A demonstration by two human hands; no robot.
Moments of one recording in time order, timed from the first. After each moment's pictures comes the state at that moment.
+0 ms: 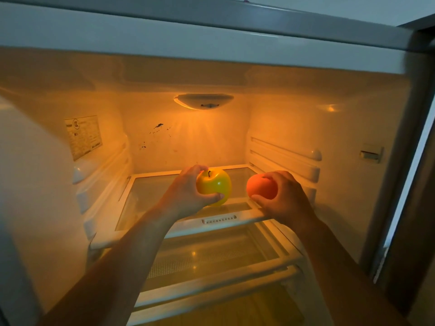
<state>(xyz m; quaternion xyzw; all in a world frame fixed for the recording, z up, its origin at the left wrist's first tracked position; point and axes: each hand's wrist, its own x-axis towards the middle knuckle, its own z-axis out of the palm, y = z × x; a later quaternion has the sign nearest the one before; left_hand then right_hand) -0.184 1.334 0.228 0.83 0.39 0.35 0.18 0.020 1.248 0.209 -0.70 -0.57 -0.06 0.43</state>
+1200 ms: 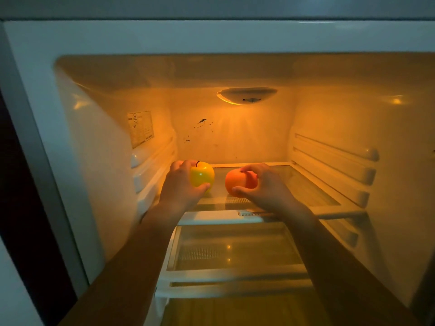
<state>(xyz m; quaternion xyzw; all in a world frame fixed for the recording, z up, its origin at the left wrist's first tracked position) -0.249 1.338 0.218 0.73 0.55 0.41 0.03 -0.054 1.309 0.215 -0.59 -0.70 0.04 0.41</state>
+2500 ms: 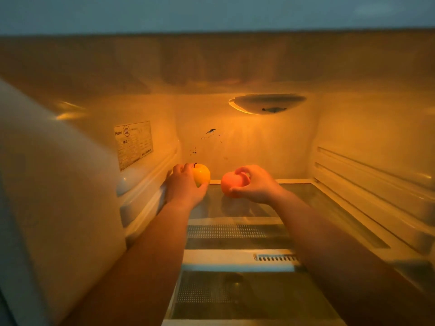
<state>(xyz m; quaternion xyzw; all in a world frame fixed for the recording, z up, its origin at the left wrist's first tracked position) -0.247 1.452 0.214 0.69 0.62 0.38 -0.03 -0.060 1.431 0.233 -0.59 -0.73 0.09 0.33</state>
